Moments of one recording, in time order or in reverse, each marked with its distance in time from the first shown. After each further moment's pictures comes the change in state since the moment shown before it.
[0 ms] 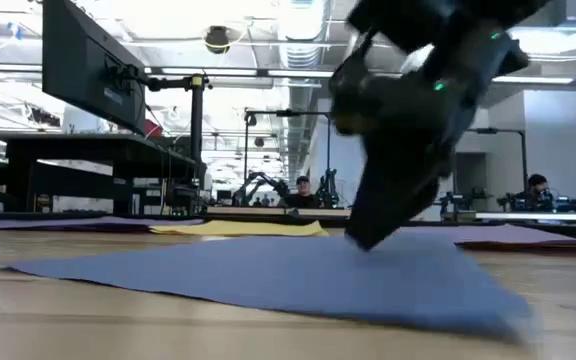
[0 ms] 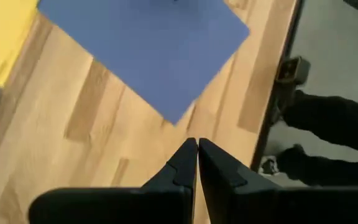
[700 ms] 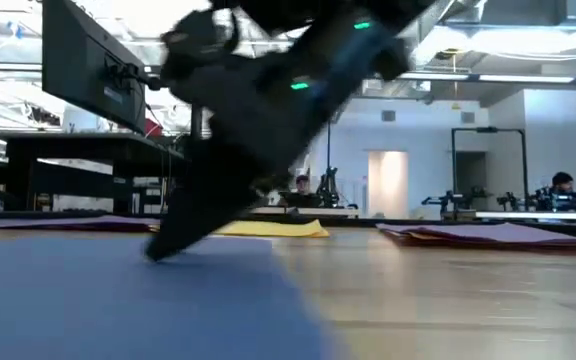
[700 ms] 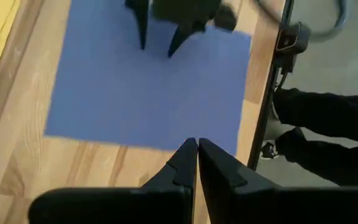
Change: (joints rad) left arm -0.062 -0.096 -0.082 -0.007 -0.011 -0.012; right arm -0.015 0.445 0.619 0.002 -0.007 -0.482
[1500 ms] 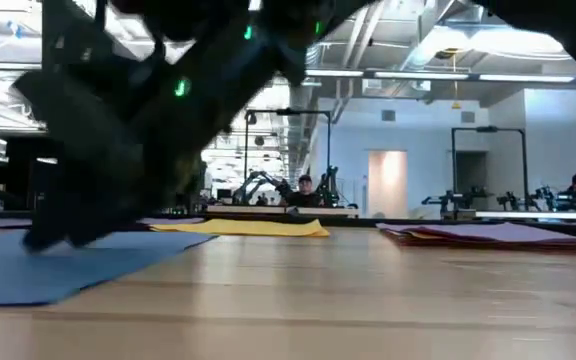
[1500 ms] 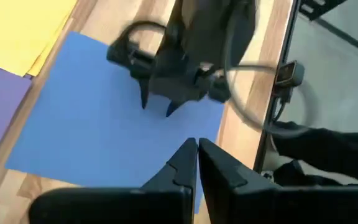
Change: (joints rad) left arm -0.068 -0.100 0.000 -0.051 -0.145 -0.101; right arm -0.033 0.197 0.353 -0.097 -0.025 0.007
